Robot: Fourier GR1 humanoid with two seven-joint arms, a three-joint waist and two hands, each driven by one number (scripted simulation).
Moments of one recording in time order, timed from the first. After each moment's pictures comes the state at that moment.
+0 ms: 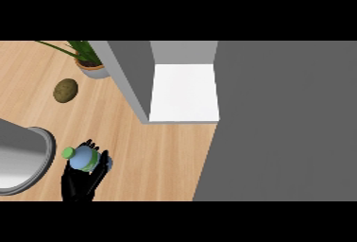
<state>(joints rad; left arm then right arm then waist) 0.03 0.00 0.14 -0.99 0.47 0.19 -0.69 0.11 -0.29 0.79 -2.47 0.16 -0.46 0.33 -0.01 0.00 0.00</state>
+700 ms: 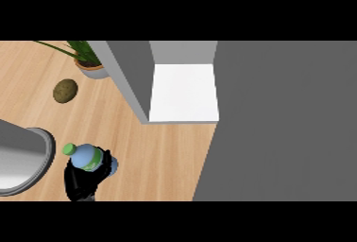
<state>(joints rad) -0.04 0.02 0.12 -0.92 0.53 0.06 -0.75 0.13 -0.34 0.78 -2.47 0.16 -0.47 0.27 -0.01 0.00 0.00</state>
